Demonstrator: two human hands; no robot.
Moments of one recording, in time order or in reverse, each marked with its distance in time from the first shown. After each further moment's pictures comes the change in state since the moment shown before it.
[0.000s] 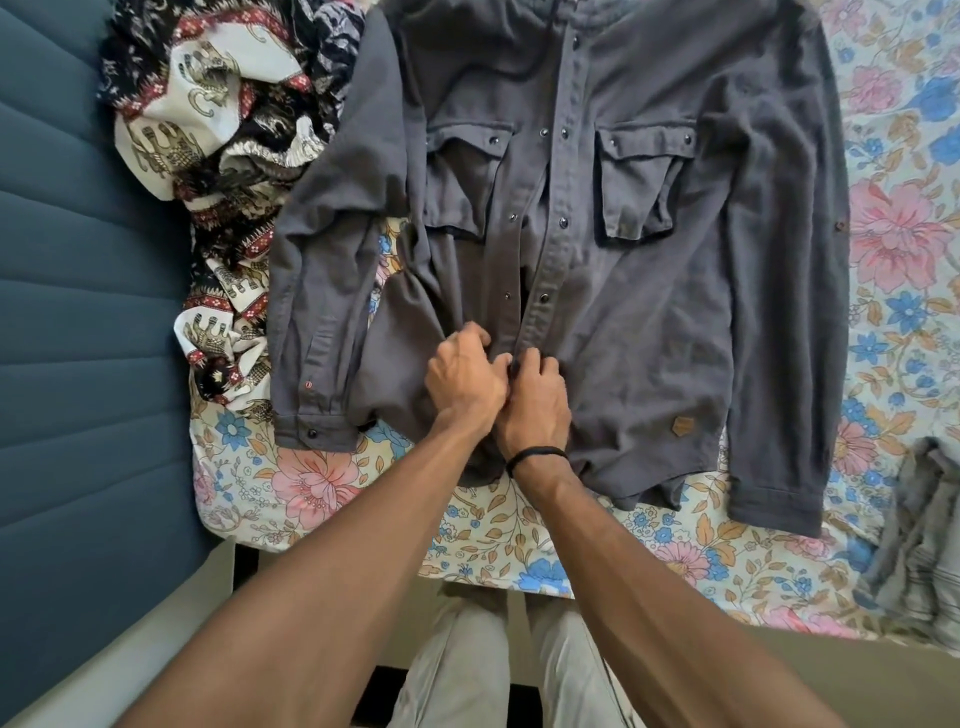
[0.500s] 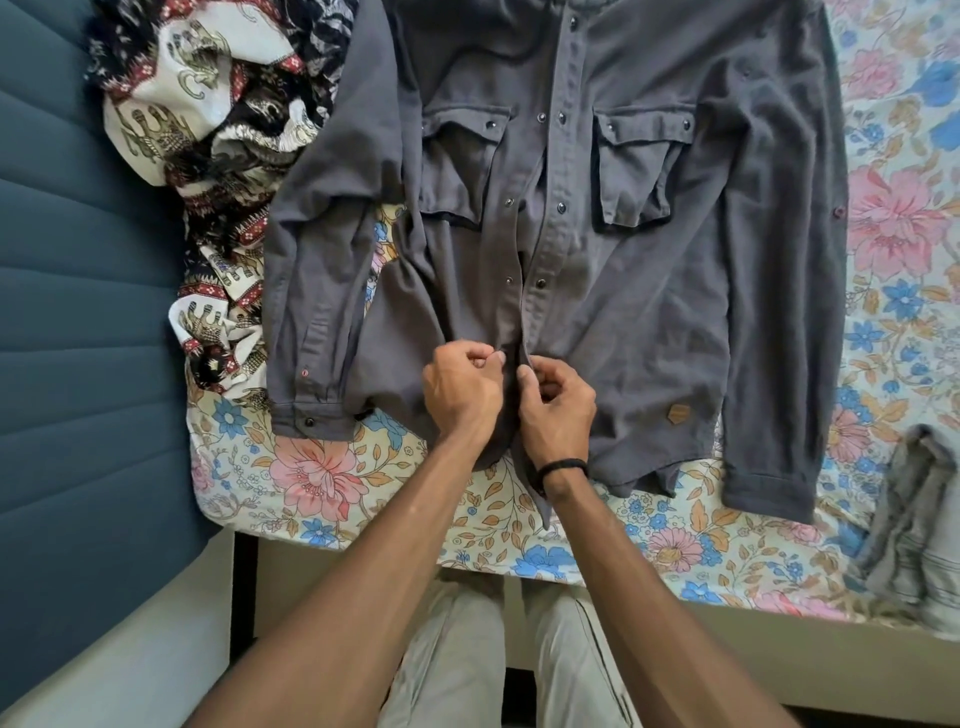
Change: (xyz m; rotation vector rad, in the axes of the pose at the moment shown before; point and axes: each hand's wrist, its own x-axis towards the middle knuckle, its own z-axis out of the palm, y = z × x) left_hand -0.027 -0.002 0.003 -0.318 0.097 -0.221; right_hand -0.016 0.027 -0.013 0.648 0.125 0.152
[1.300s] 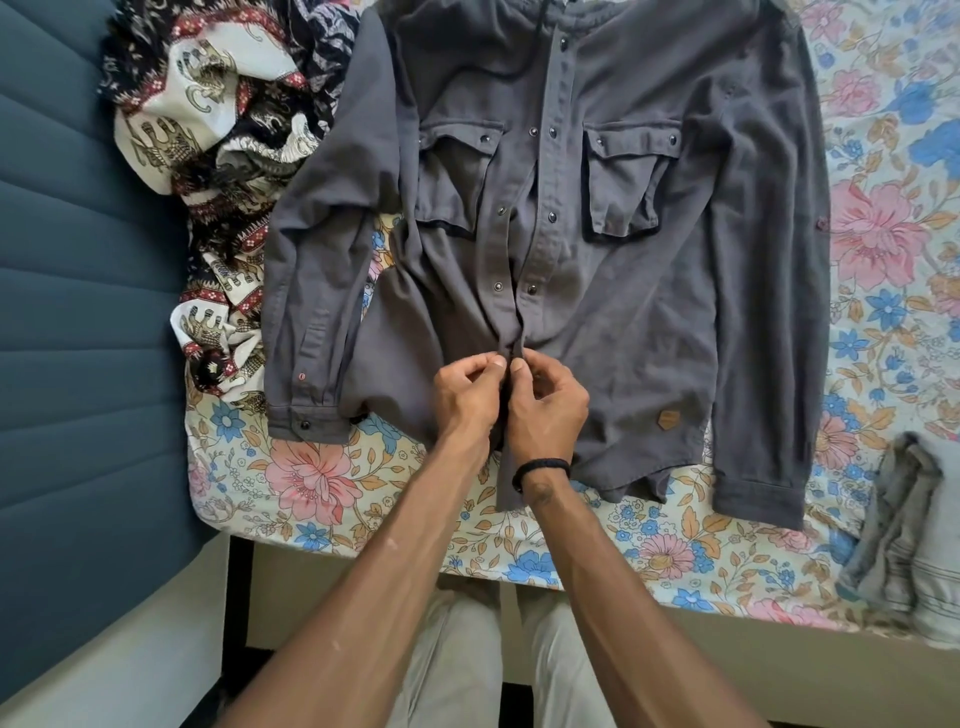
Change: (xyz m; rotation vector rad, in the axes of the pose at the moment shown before) left_hand -0.013 -0.001 0.011 -0.605 -0.202 -0.281; right_hand -0.005 -0.019 0.004 0.174 0.106 0.043
